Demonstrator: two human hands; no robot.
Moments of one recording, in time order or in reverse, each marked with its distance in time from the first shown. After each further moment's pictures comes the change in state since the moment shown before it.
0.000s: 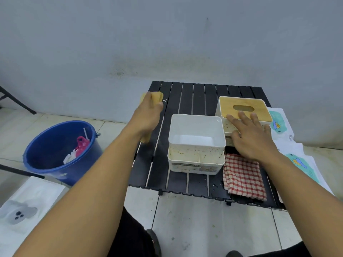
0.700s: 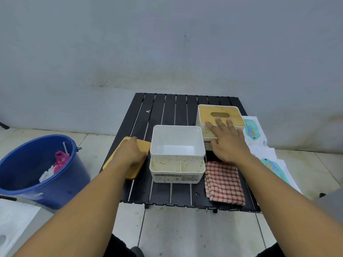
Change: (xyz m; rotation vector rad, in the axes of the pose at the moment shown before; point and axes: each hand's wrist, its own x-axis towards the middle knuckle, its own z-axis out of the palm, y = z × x) left_hand 0.003 -0.061 0.042 0.510 -0.145 -0.158; right_hand 0.010 0.002 -0.005 -0.033 -0.028 -0.030
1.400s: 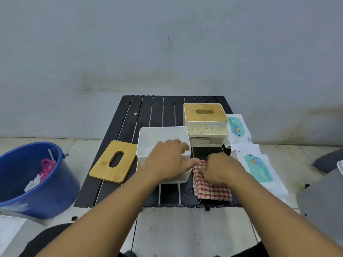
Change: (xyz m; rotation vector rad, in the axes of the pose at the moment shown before) left_hand -0.088 0.118 0.019 0.215 0.051 0.706; right_hand -0.070 -0.023 -0.016 -0.048 -0.369 0.226
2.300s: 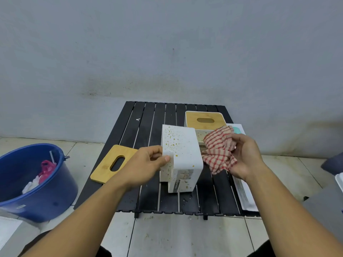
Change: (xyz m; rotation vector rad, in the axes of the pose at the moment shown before) left_hand -0.038 -0.056 -0.013 -1.053 -0.005 -0.159; right_hand 0.006 0.038 -0.042 2.133 -0.066 0.070
